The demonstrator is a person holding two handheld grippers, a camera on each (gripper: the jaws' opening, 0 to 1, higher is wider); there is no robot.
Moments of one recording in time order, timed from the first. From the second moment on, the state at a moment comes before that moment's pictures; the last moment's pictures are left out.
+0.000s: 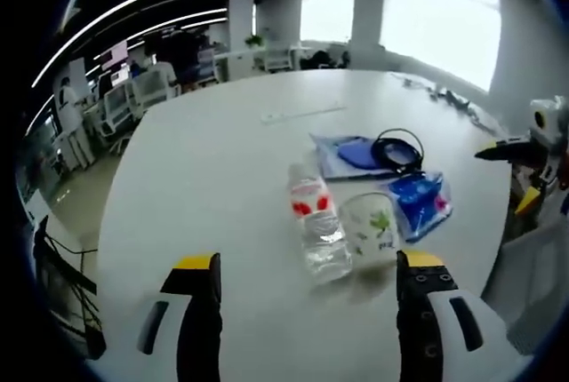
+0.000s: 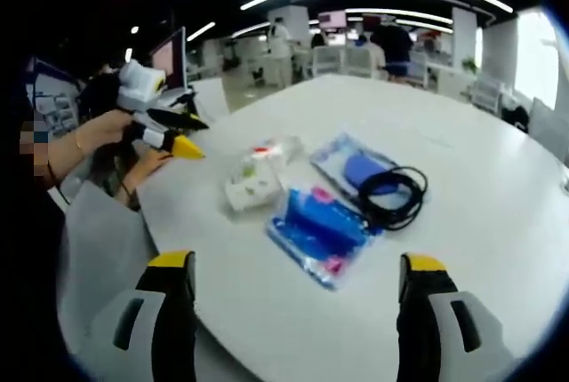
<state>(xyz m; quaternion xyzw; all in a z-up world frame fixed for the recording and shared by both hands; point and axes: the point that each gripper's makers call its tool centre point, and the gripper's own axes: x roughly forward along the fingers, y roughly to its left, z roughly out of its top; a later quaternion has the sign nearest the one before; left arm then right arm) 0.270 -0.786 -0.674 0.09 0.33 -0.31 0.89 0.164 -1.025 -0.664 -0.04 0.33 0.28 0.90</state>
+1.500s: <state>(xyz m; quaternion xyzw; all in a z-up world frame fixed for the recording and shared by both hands) 0.310 -0.836 -0.715 0.09 0.38 -0.36 0.85 0.175 -1.025 -0.672 0.01 0.31 0.28 0.91</state>
